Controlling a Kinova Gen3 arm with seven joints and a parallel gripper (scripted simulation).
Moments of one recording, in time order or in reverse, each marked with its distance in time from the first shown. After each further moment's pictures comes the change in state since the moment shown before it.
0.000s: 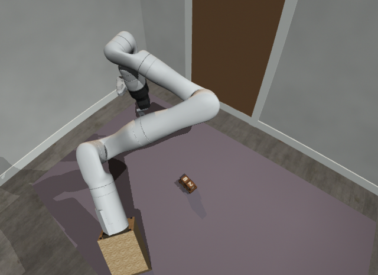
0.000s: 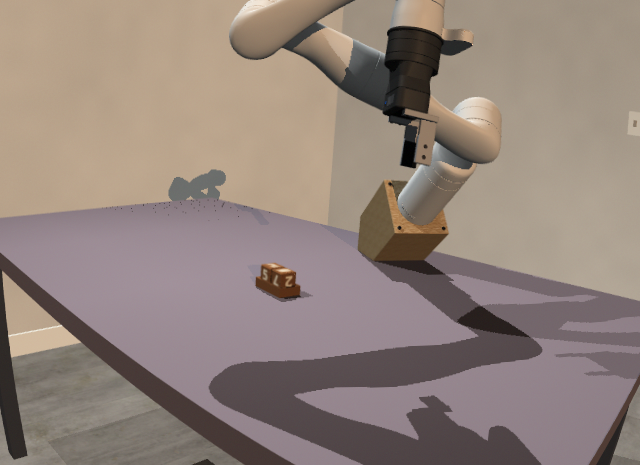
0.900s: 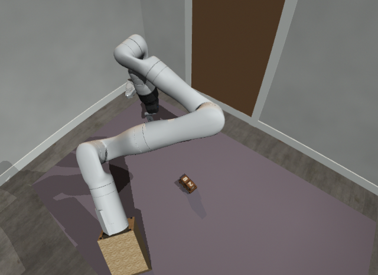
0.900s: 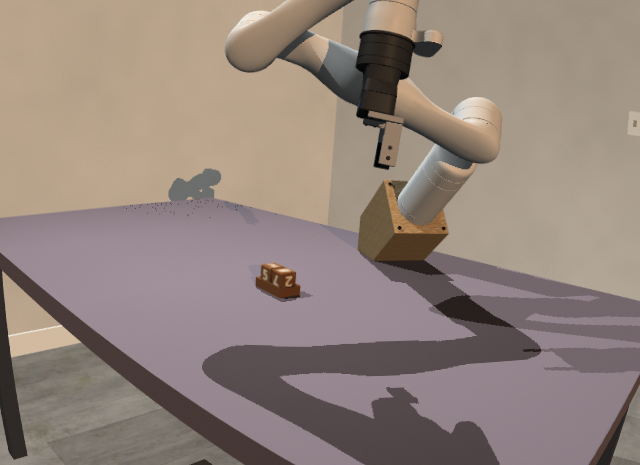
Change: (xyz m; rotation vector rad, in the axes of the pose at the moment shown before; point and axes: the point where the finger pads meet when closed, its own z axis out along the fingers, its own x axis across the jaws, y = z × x) arm -0.025 0.035 0.007 -0.011 -0.020 0.149
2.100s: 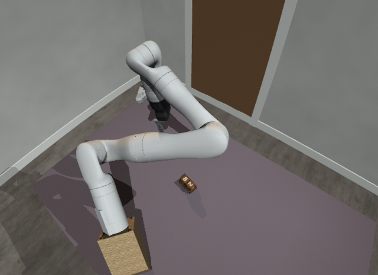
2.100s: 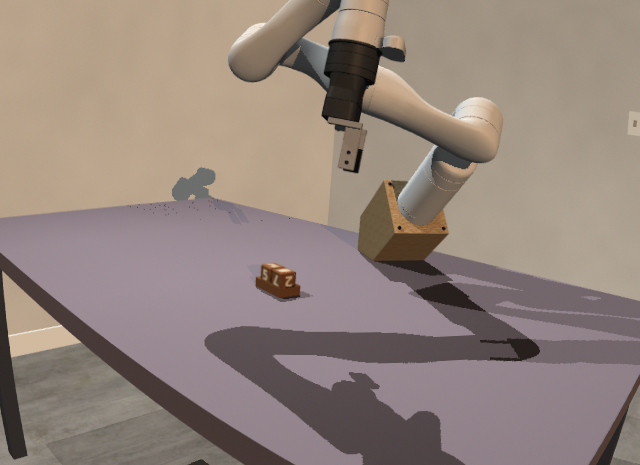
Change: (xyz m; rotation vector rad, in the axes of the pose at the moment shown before) arm -0.033 0.044 0.012 -0.016 -0.035 0.188
